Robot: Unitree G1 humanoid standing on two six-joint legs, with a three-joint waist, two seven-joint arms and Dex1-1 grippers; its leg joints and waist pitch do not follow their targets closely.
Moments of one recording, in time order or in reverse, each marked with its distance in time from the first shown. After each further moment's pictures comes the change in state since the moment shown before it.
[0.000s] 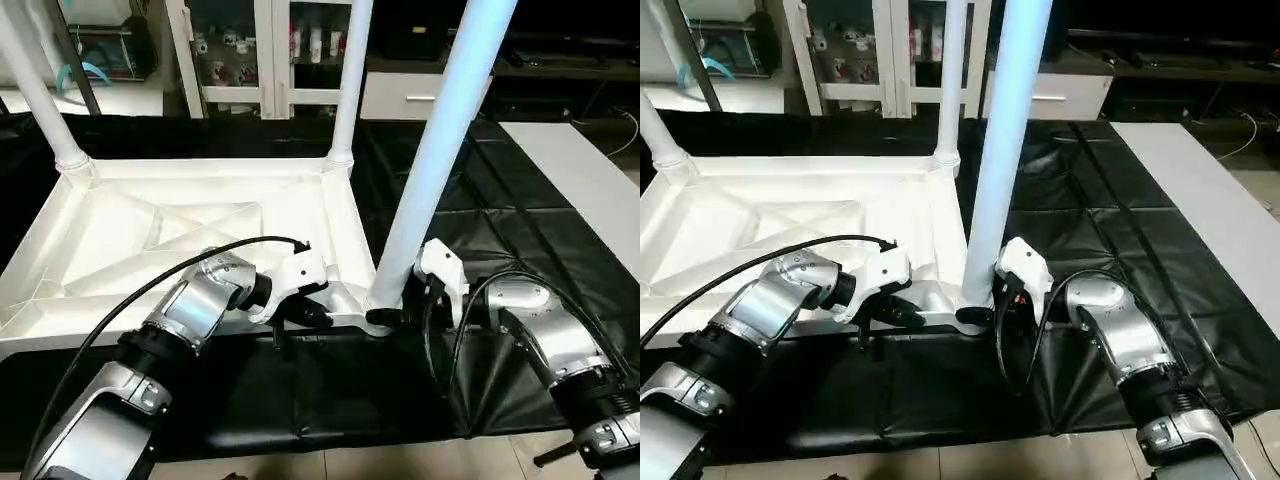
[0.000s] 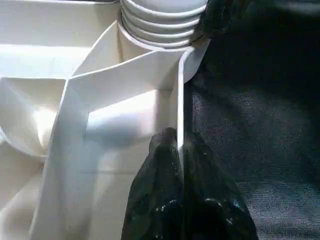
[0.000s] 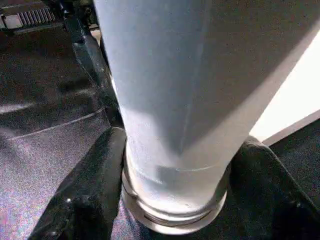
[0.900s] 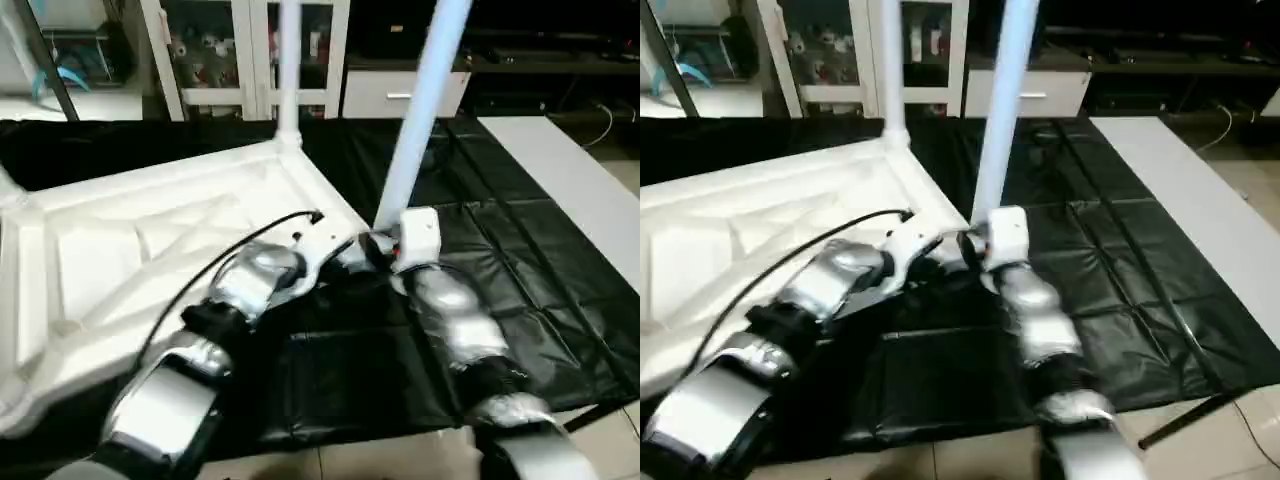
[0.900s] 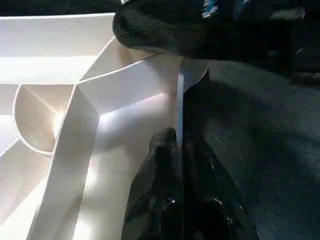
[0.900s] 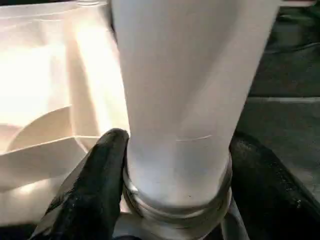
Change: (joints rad) left arm -0.189 -0.268 0.121 0.369 0.052 0.011 0.571; right arm -0.142 0.506 -0.248 0.279 -0.123 -0.023 -1.157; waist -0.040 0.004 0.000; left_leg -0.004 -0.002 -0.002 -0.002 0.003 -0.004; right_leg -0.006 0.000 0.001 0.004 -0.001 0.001
